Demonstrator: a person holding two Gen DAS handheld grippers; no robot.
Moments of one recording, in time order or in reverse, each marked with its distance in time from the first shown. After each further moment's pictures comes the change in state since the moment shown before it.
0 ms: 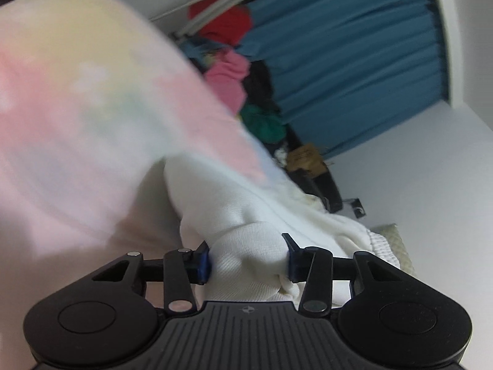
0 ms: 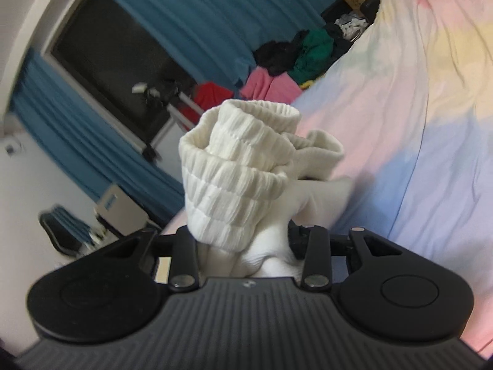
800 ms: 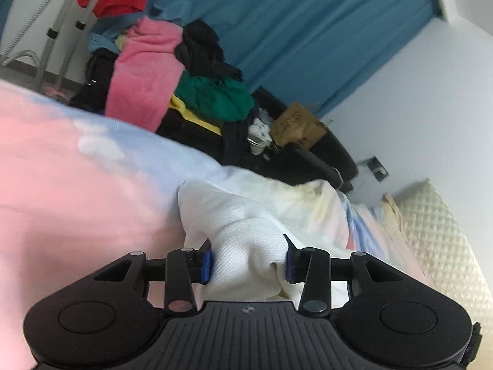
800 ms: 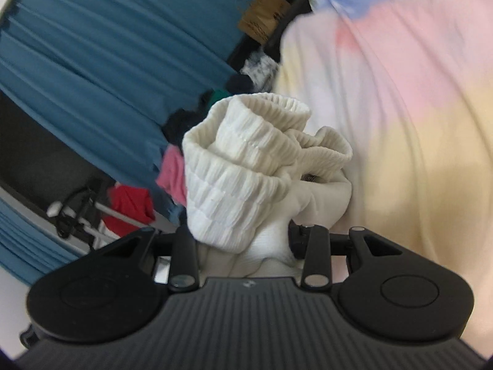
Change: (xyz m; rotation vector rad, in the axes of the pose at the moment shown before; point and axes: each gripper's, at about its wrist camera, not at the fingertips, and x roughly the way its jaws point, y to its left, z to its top) left arm 0.433 -0.135 0.048 0.289 0.100 0.011; right arm 0.137 -0.219 0.224 0.237 -0.146 -0.169
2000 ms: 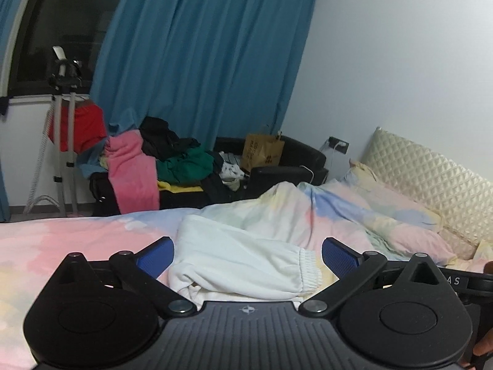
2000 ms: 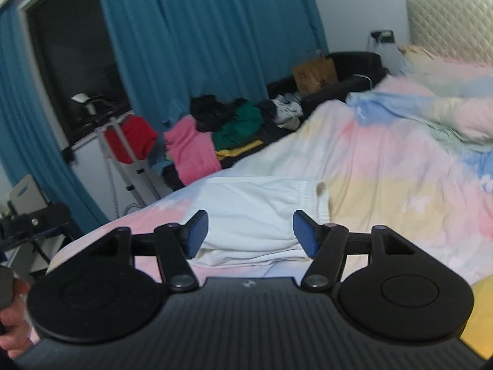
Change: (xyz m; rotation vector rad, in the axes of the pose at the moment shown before) left arm -0.324 -0.200 -0.104 0.500 -0.179 0.123; right arm -0.292 0.136 -0.098 -0.599 -0.073 -0.137
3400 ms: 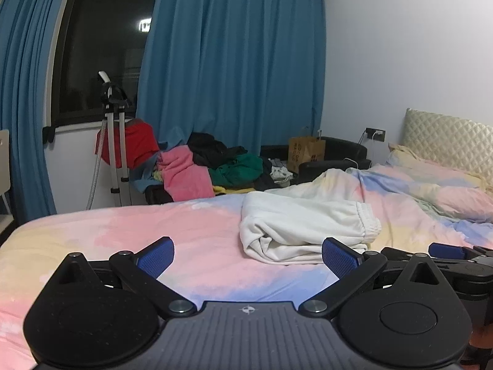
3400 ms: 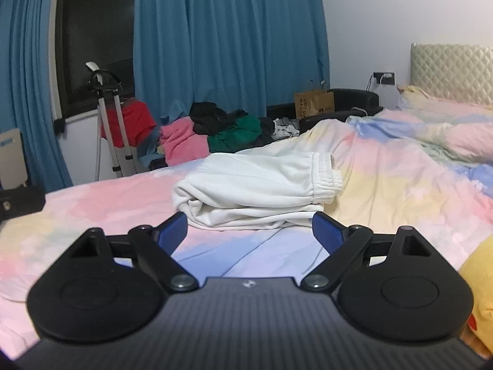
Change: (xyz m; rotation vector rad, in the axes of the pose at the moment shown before) left arm -0.071 0.028 -0.134 0.113 -0.068 0.189; right arm 0.006 0.068 -0.153 -0.196 -0.152 -0.117
